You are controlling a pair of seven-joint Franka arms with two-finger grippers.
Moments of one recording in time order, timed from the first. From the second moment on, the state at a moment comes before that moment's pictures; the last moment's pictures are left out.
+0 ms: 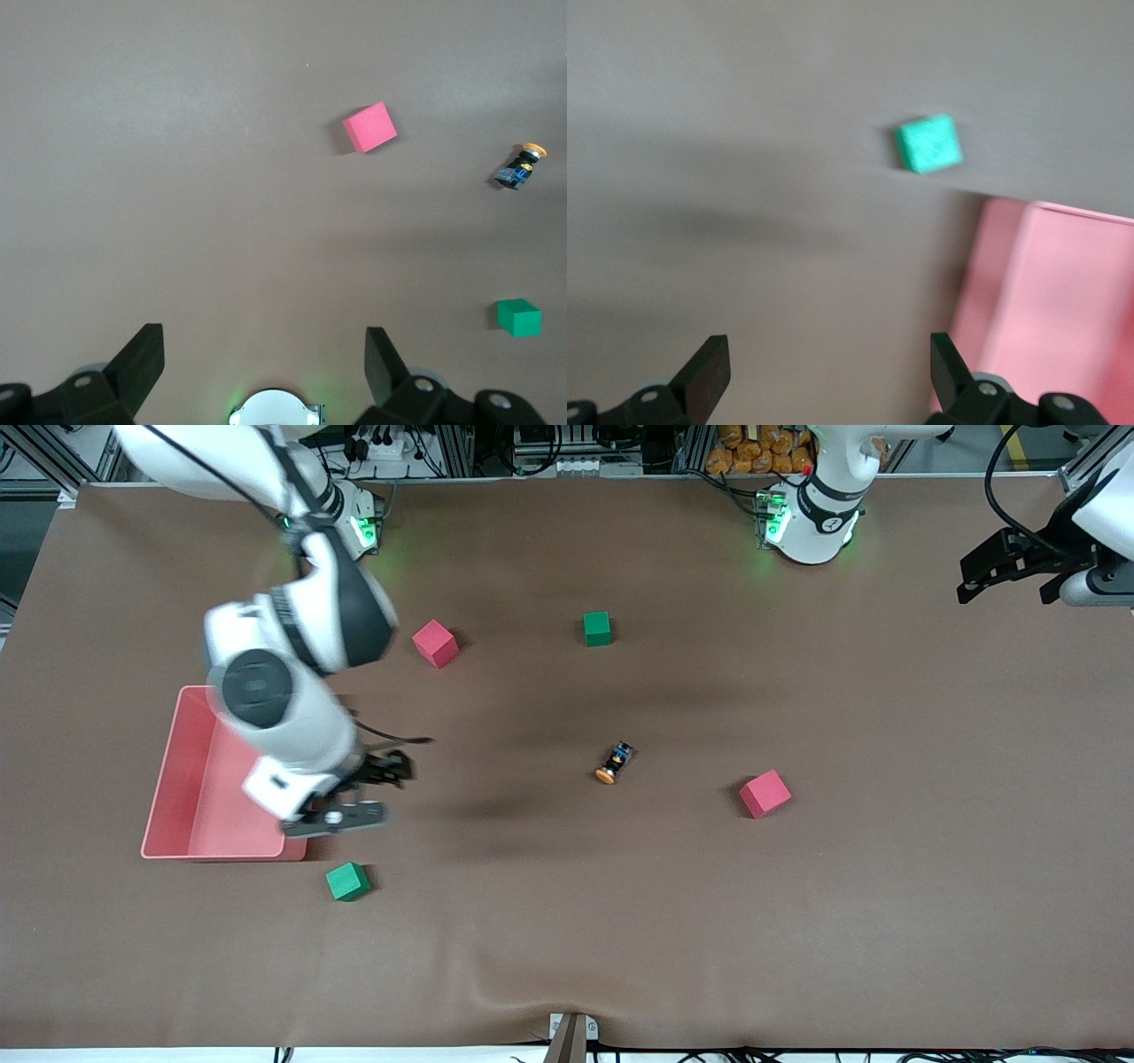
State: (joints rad) left arm -0.08 -0.15 0.00 -1.65 0.00 1.45 -0.06; right arm 0.27 0.44 0.05 -1.42 -0.08 1.77 0.09
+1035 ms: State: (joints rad) left arm -0.08 -0.15 0.00 -1.65 0.00 1.45 -0.06; right arm -0.01 0.11 0.05 -1.50 -0.05 1.62 -0.26
